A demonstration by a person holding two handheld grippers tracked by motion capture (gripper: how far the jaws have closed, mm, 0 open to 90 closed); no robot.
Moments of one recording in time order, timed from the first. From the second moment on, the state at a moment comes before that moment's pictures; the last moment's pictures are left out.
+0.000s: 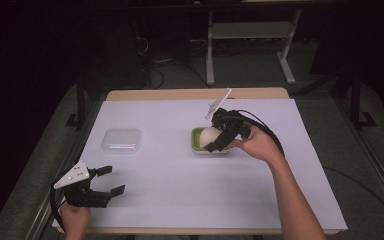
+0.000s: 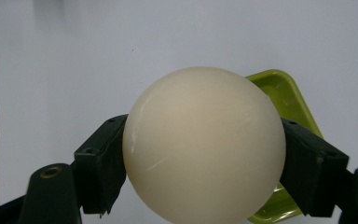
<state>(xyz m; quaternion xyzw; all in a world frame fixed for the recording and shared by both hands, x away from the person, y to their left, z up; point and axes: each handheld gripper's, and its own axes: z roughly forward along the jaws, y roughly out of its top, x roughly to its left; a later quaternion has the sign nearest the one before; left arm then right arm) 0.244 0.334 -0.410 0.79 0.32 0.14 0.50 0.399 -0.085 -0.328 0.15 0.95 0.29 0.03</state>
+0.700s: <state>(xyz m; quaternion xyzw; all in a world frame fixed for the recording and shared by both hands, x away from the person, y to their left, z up) 0.244 0.334 -0.410 0.79 0.32 0.14 0.50 0.425 -0.078 -0.338 0.19 0.94 0.27 0.04</state>
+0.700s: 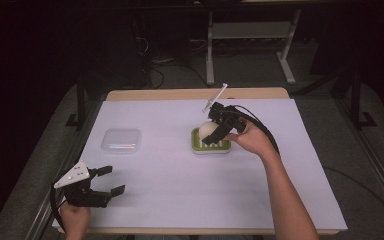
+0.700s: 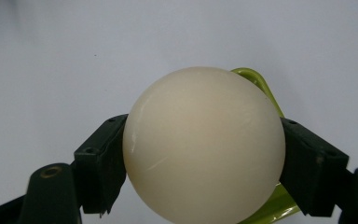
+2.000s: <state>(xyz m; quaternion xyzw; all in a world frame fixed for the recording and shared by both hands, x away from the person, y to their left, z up) 0.245 0.334 -0.411 0.79 0.32 0.14 0.50 0.448 -0.078 -0.368 0.24 0.94 0.26 0.04</state>
